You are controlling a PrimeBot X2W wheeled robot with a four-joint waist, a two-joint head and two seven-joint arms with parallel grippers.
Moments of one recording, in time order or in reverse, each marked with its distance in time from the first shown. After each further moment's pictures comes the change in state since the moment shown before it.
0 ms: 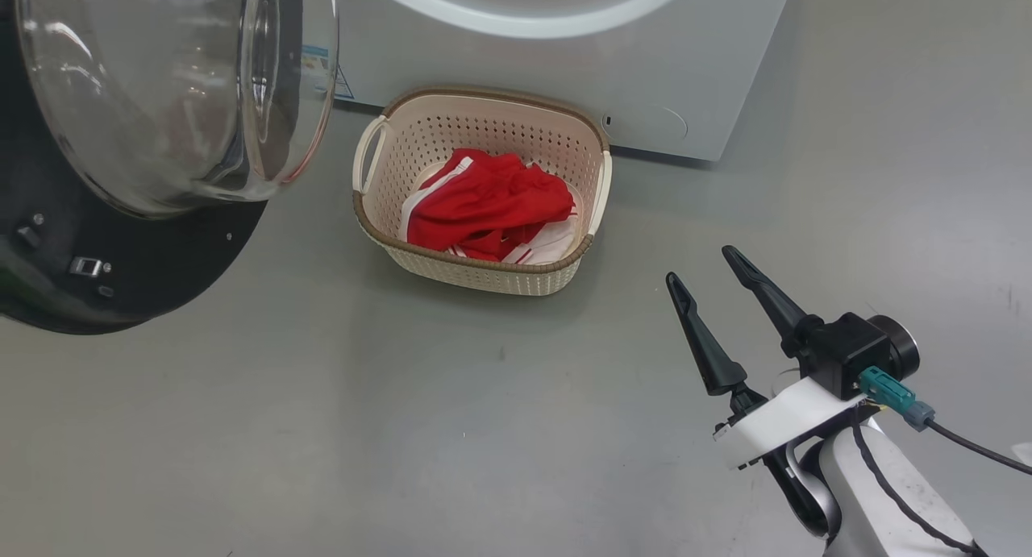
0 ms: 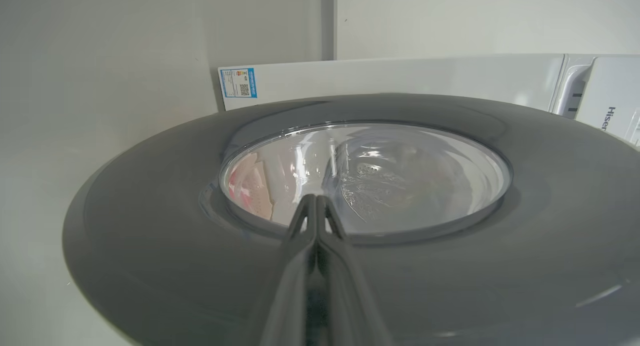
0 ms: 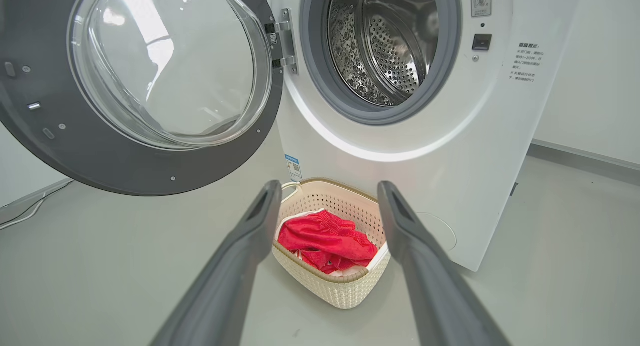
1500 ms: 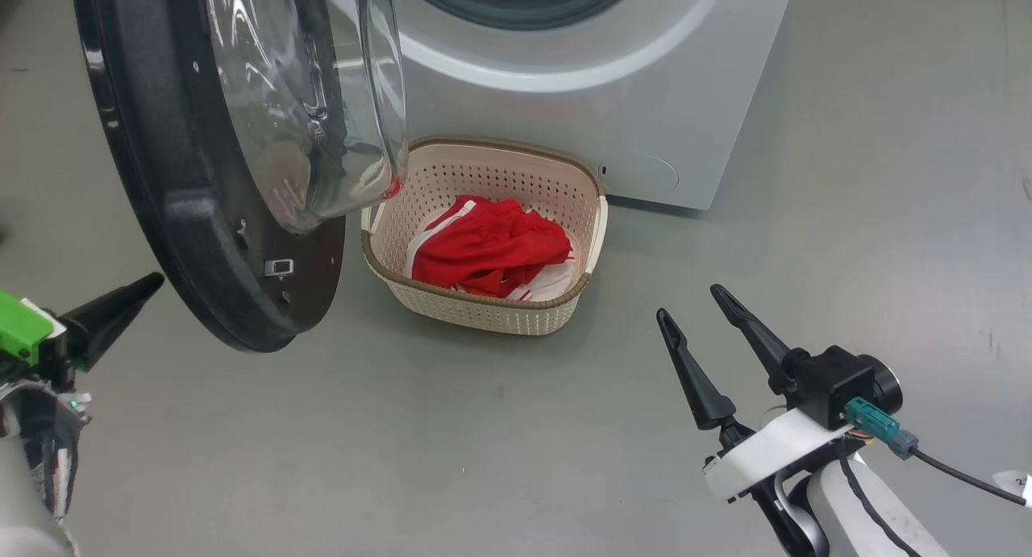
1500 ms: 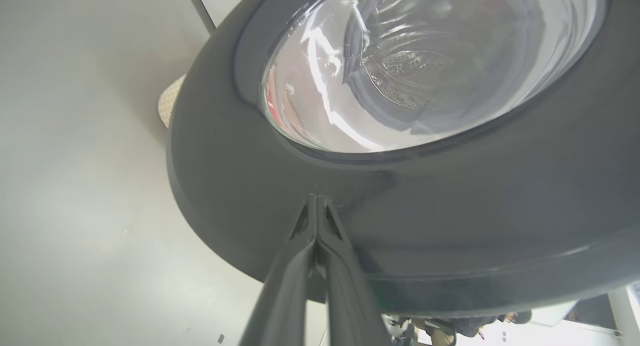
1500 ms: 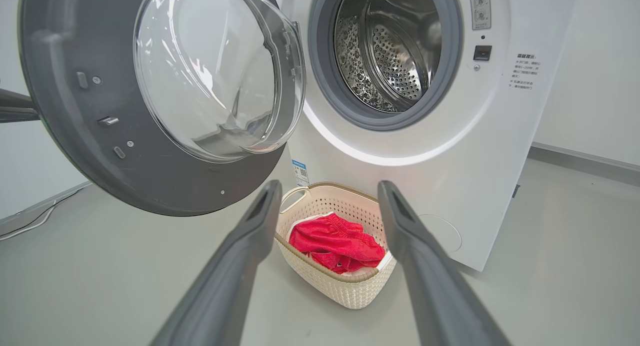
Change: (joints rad) left arm 0.280 -0.232 -0.146 -0.327 0.029 -0.116 0.165; right arm 0.063 0.040 -0.007 0.016 0.000 0.000 0.000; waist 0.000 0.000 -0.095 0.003
